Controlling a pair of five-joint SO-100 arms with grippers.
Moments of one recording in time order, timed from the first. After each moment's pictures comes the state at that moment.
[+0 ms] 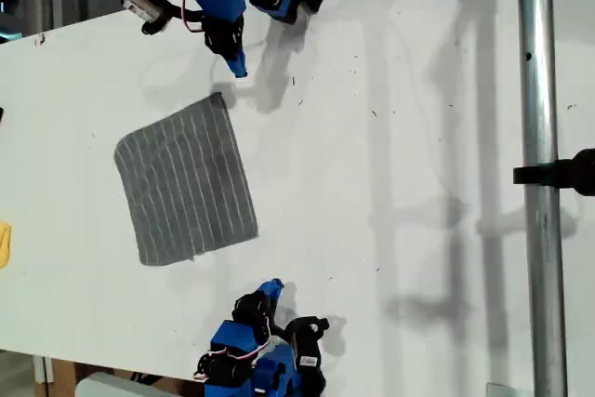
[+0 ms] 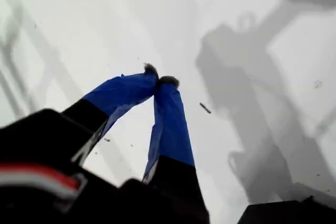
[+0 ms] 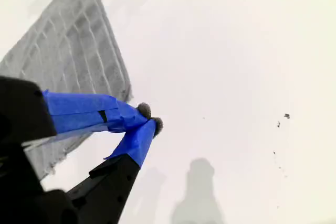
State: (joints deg) arm 0 -8.7 140.4 134.4 65.4 -91.8; arm 1 24.6 157.2 133.4 79.9 62.5
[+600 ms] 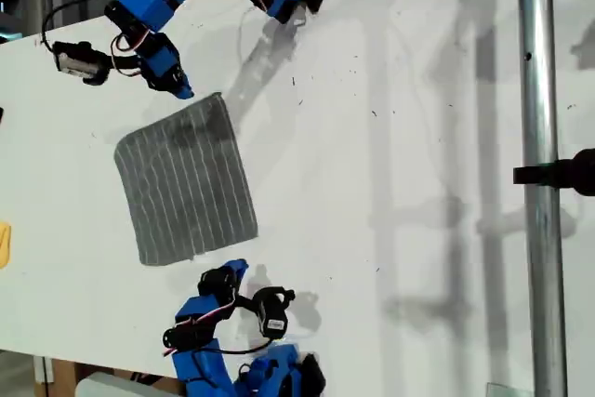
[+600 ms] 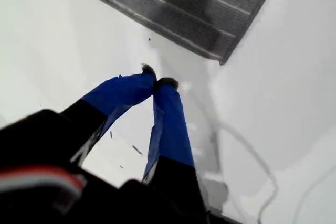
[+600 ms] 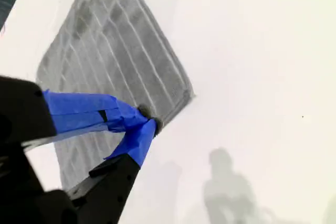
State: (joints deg) arm 0 -24.1 113.2 109.1 68.3 -72.1; arm 1 44.3 103.8 90.4 82.3 34.8
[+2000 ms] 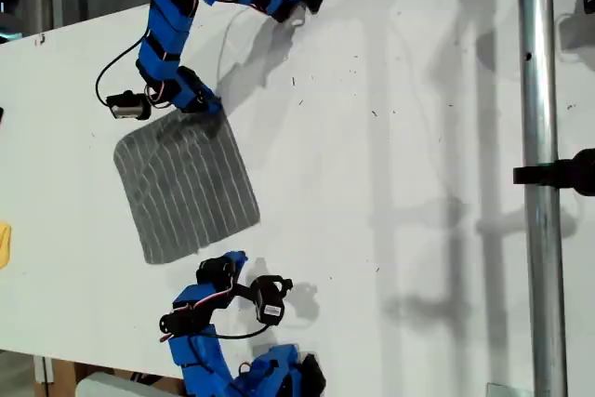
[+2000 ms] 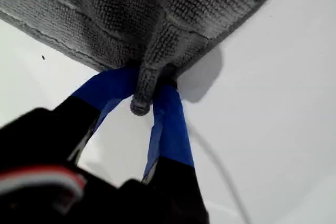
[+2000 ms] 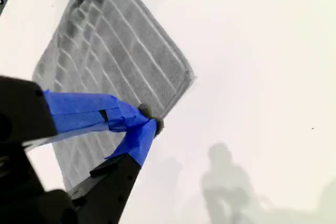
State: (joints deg) arm 0 -23.6 104.8 100.7 70.3 -72.8; arm 1 51.3 69.3 92.7 62.3 22.3
